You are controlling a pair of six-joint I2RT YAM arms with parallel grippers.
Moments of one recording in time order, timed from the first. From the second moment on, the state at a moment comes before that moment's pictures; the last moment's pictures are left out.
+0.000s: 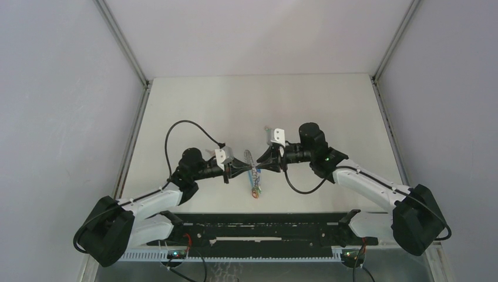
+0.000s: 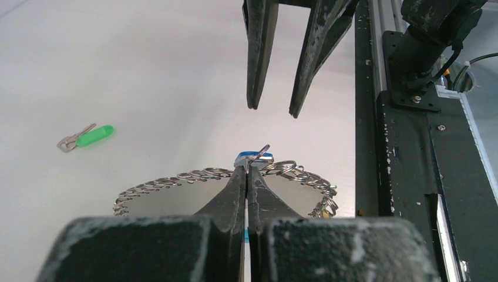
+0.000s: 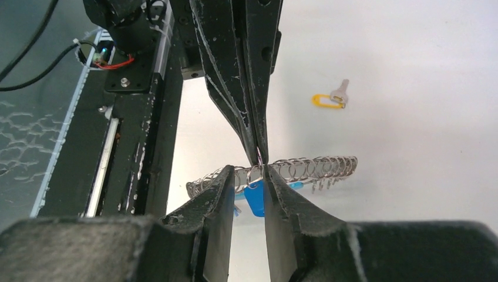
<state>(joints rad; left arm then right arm) -0.59 1.11 0.33 0.68 0.75 0.04 0.66 1.21 0.73 0.13 -0.89 -0.26</state>
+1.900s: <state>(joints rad) -0.54 1.28 0.23 1.11 0.74 -0.27 0.90 1.25 0.75 -0.05 -0.39 -0.59</state>
